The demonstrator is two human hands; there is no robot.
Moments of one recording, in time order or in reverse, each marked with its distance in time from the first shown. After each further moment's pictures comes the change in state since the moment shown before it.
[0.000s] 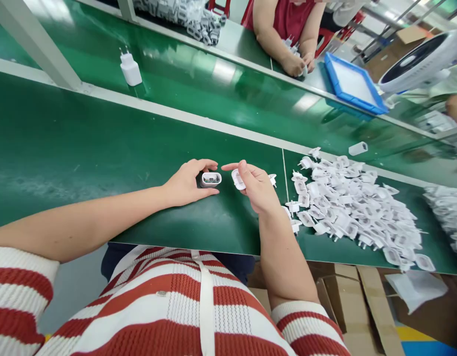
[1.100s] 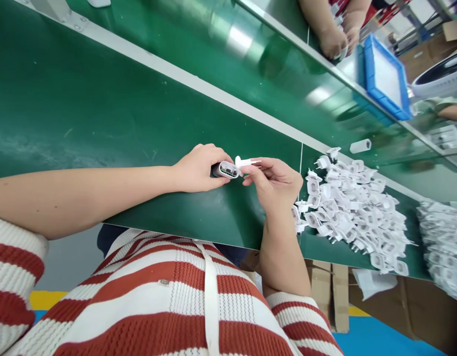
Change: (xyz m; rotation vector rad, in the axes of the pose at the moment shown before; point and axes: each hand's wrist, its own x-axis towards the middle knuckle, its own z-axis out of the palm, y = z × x) left_hand 0.003 -0.005 -0.002 0.080 -0.076 0.107; right_hand -0.009 0.009 0.020 -0.356 0.301 -0.321
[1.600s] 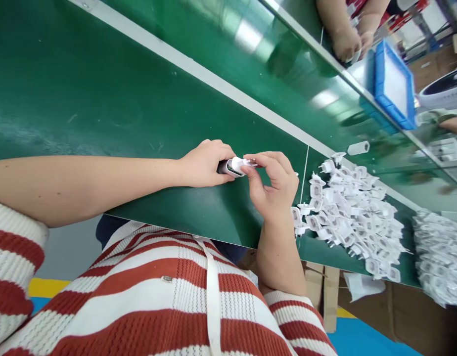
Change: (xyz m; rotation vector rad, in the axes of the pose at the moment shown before) left_hand 0.001 -0.004 0.001 -0.004 -0.017 -0.006; right_hand 0.001 -0.006 0.007 -0.436 -0.122 -0.495
